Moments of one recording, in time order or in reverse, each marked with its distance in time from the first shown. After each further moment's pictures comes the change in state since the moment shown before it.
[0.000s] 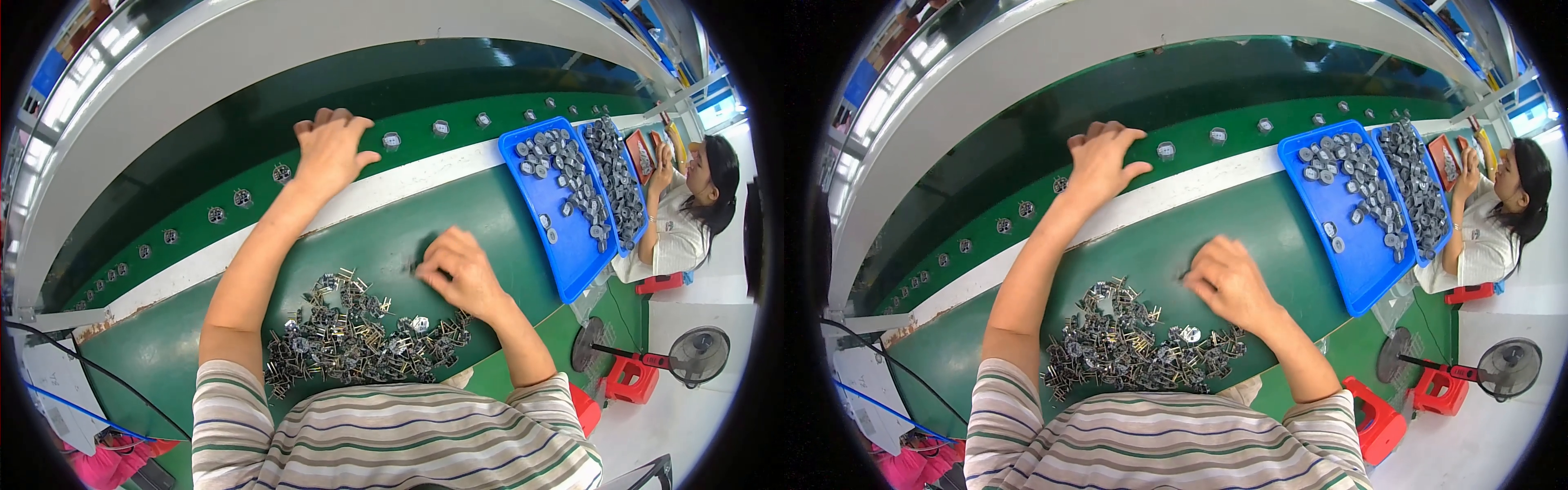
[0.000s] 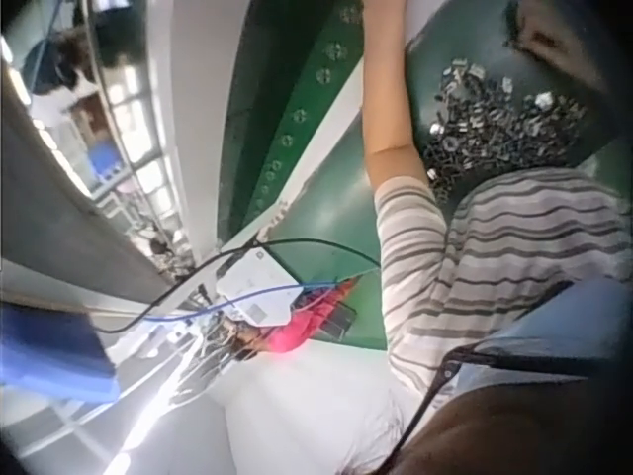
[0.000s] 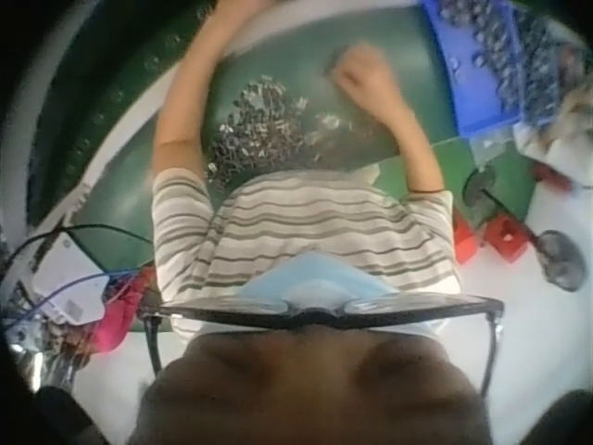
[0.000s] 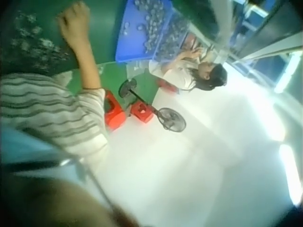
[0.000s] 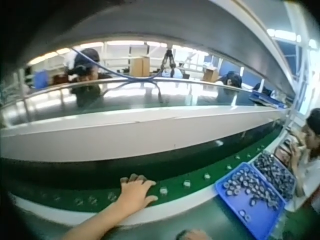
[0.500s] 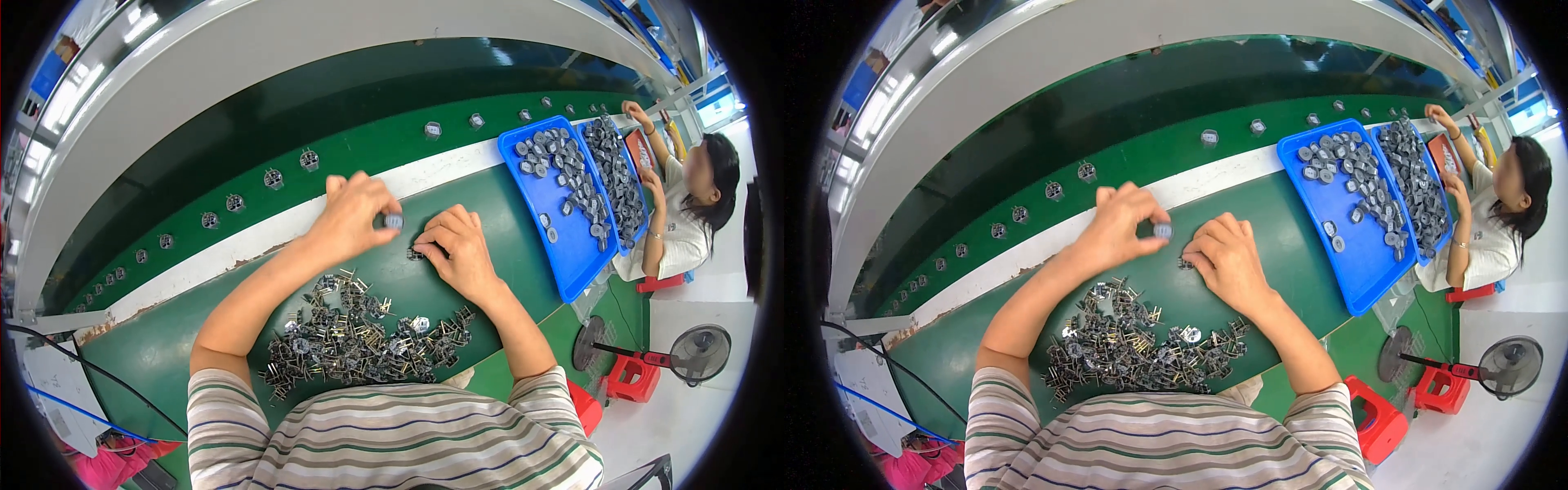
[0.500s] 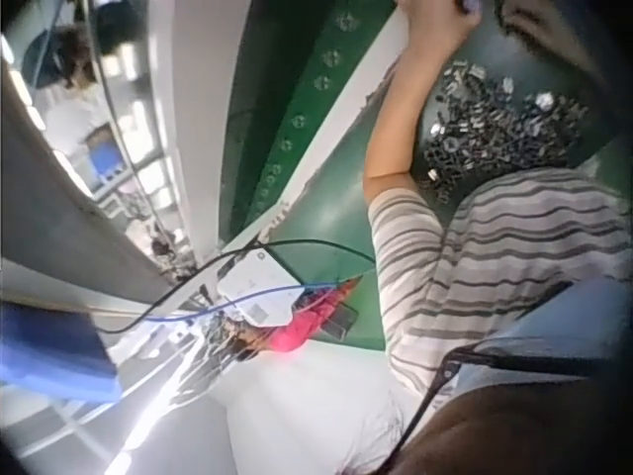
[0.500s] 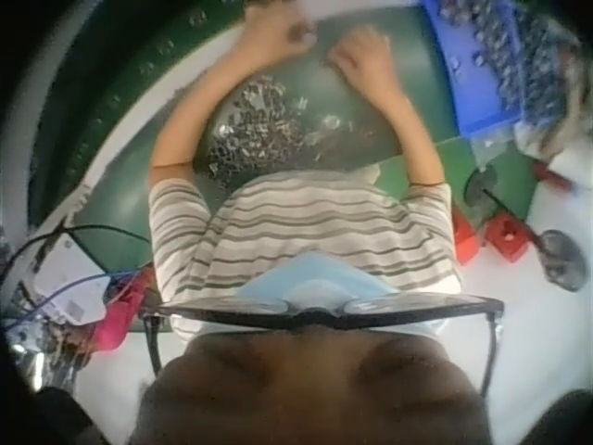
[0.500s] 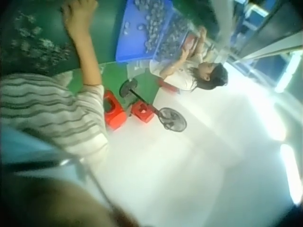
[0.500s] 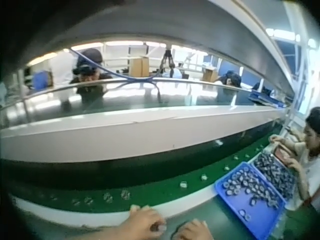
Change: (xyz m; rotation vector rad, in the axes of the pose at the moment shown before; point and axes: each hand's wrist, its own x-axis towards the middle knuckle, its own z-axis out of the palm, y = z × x) left_hand -0.062 0.039 -0.021 -0.428 -0.263 0.149; right_hand 0.019 0.011 0.010 -0.150 0.137 0.088
